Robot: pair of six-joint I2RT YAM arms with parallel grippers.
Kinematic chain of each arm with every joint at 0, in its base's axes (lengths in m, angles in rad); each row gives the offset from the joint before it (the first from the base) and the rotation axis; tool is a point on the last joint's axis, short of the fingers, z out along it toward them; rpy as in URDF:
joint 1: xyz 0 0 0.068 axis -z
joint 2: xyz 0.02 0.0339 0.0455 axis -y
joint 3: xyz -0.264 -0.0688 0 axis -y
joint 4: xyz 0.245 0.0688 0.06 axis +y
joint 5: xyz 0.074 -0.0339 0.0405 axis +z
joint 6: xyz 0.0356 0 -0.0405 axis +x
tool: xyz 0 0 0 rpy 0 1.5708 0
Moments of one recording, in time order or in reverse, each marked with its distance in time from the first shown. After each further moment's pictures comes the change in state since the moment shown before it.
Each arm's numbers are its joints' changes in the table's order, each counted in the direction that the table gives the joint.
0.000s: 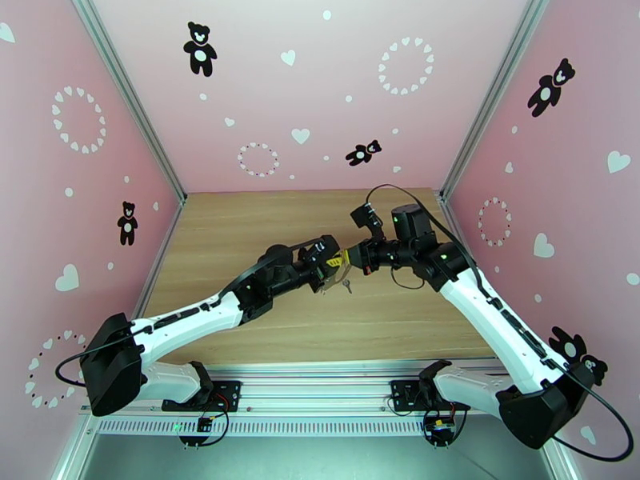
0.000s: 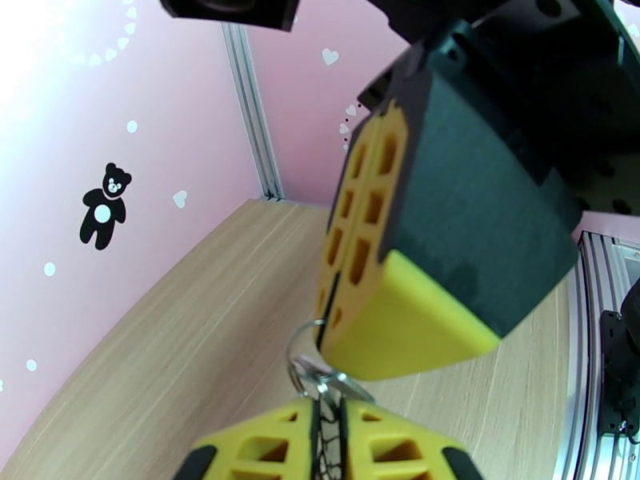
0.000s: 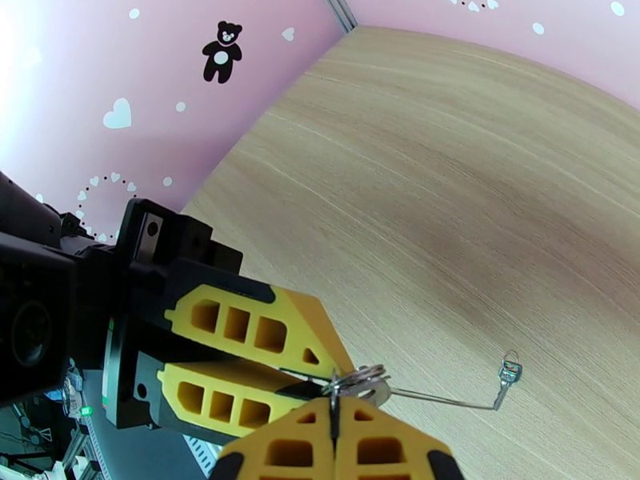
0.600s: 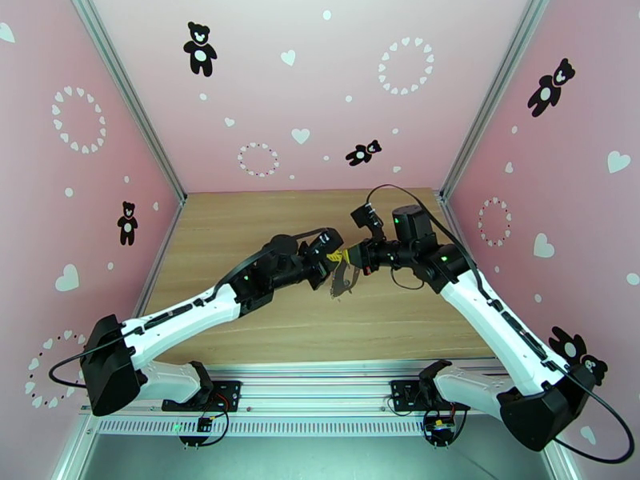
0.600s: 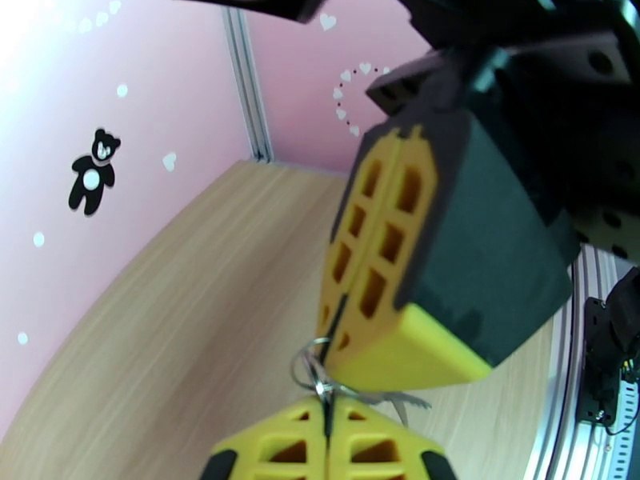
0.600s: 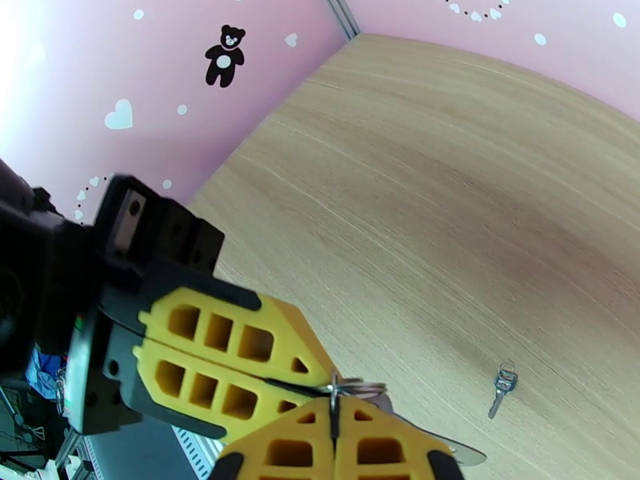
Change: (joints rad) left arm -0.011 -0.002 0.210 0.373 -0.013 -0.045; right arm 0.001 0.013 -0.029 -0.039 0.006 -0.023
